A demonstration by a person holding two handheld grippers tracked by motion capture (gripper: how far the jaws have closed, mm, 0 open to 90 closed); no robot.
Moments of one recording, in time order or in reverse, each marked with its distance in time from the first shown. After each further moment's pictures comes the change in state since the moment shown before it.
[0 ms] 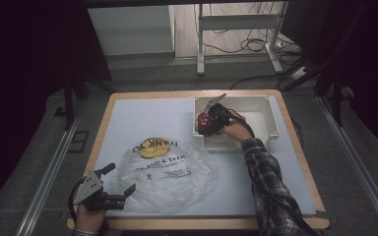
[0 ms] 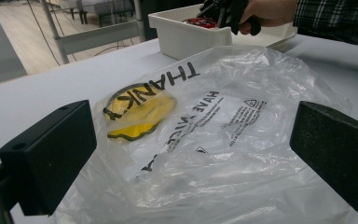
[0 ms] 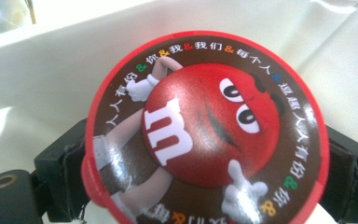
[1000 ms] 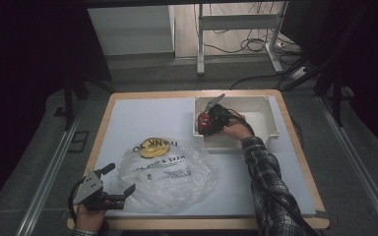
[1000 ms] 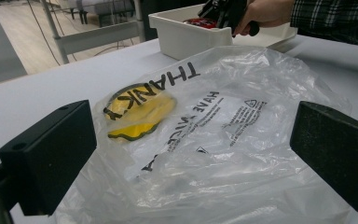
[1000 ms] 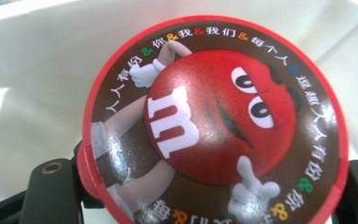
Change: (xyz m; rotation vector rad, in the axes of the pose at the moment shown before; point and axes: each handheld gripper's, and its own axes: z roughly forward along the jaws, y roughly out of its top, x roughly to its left) left arm 0.000 0.000 0.000 -0.001 0.000 -0.002; right arm -0.003 -0.001 0.003 0.029 0.033 -0.049
